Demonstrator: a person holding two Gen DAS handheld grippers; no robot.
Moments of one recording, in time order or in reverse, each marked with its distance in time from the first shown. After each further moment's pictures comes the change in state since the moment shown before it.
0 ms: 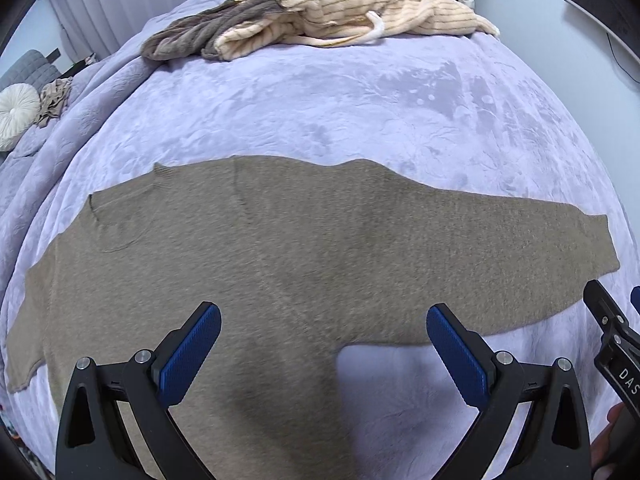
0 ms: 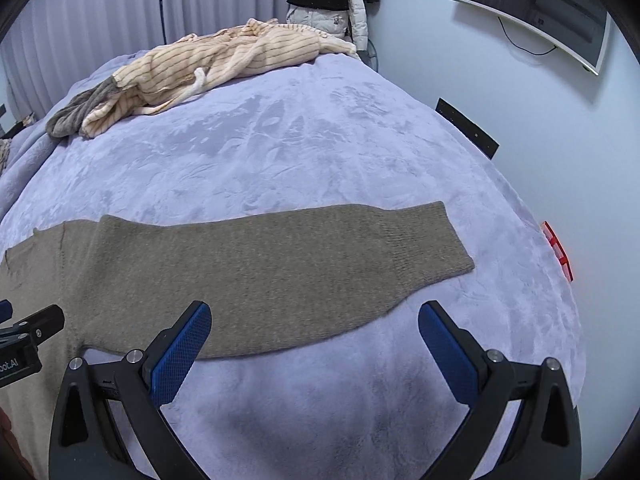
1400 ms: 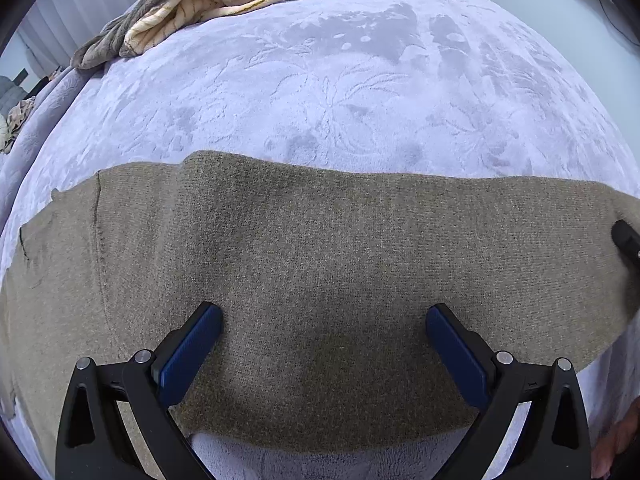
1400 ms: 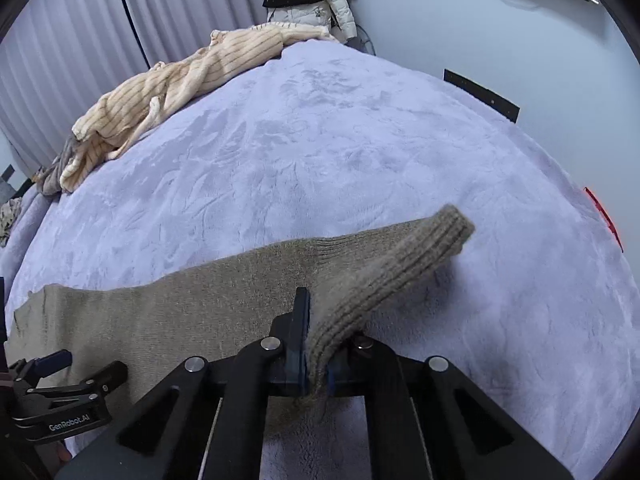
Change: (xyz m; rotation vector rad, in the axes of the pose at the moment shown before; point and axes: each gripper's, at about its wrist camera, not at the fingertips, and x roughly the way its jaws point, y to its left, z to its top) left arm 0.083 -0.085 0.022 0.080 0.069 -0.010; right arm 0.085 -0.077 0.027 0.150 -0.024 0.174
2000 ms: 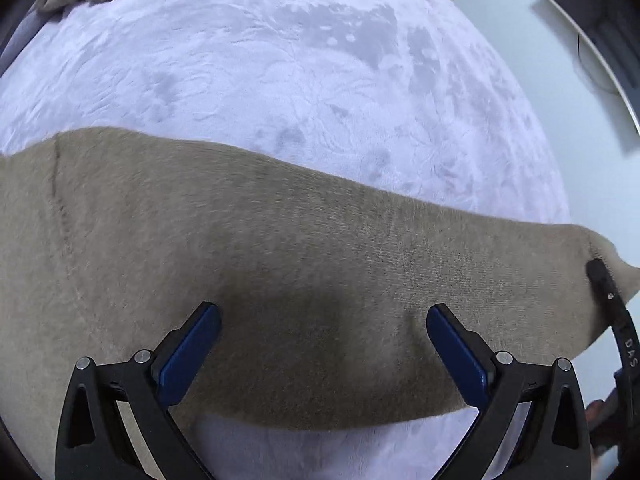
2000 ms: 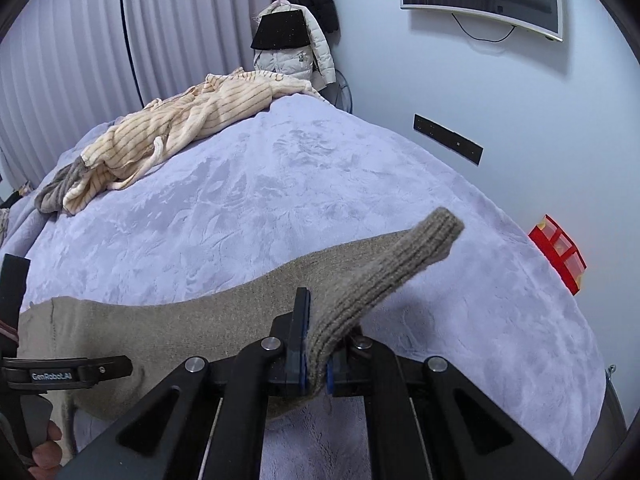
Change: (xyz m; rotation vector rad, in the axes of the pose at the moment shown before) left arm -0.012 0.055 0.012 -0.090 0.123 -0.359; right arm -0.075 0.017 -0.005 -0.013 -0.138 -0.109
